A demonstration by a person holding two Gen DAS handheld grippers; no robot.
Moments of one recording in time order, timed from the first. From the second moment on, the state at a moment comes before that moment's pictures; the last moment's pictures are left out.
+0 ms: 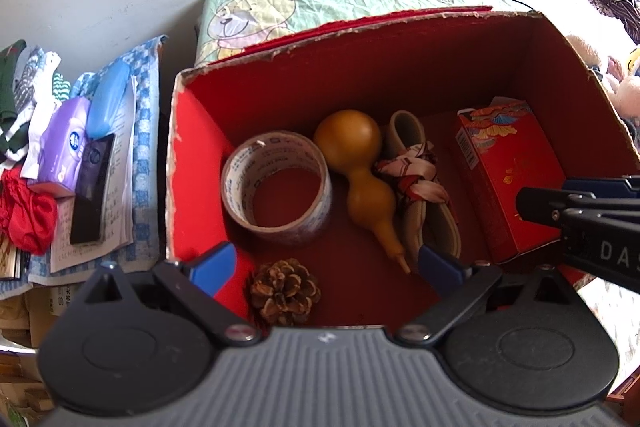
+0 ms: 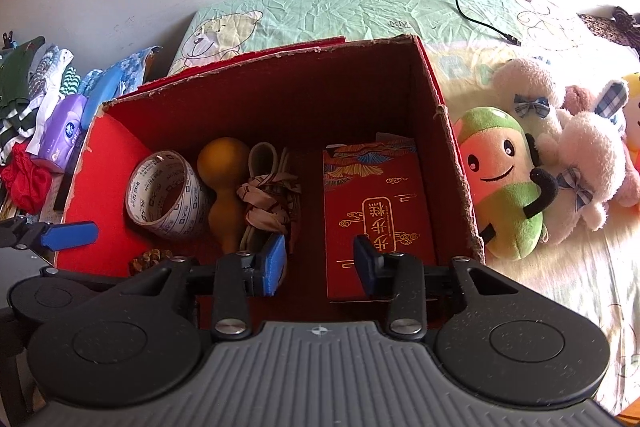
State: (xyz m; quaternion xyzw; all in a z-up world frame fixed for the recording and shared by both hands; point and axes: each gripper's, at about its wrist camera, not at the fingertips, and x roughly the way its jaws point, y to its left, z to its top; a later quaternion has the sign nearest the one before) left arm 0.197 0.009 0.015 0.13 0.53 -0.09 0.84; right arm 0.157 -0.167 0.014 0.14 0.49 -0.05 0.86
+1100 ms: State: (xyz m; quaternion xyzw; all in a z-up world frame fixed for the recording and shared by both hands) left arm 0.179 -0.017 0.022 0.10 0.50 -0.06 0.86; right arm 0.157 -0.202 0.023 0.13 0.49 -0.01 0.86
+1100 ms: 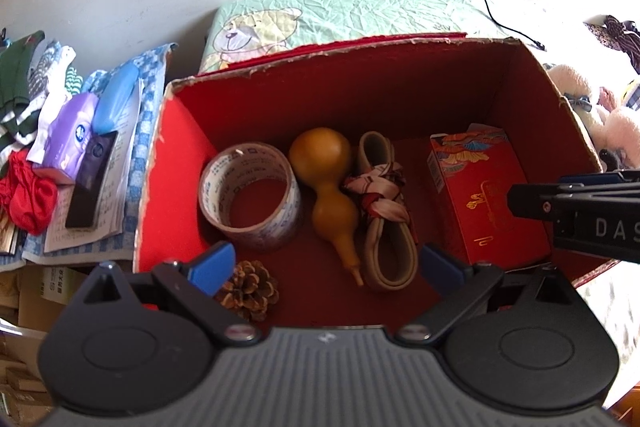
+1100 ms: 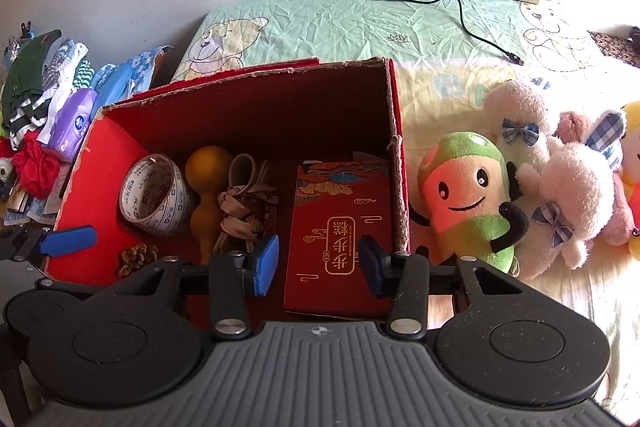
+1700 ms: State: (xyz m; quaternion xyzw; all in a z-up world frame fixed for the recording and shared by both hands) left arm 0.173 0.003 0.022 0.13 0.49 -0.13 0.86; right arm 0.145 -0.170 0.027 0.12 0.47 -0.08 0.87
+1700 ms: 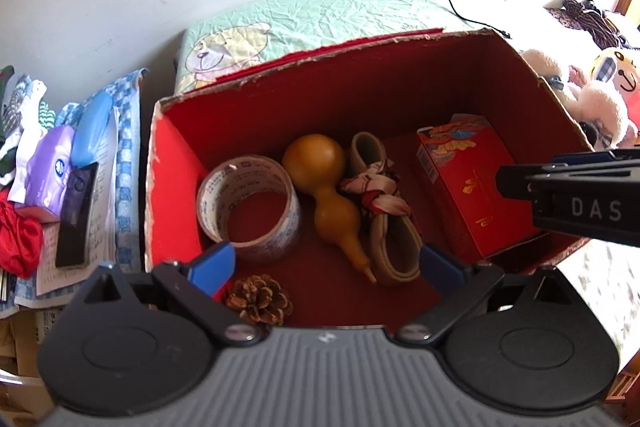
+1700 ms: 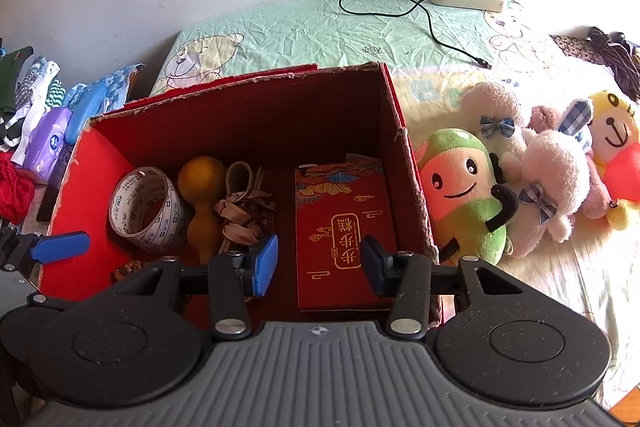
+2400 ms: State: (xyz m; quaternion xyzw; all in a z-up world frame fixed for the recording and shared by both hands) left arm 0.191 0.005 0.040 0.19 0.46 -0.14 0.86; right arm 0.139 -0.162 0.038 0.12 0.45 -0.12 0.88
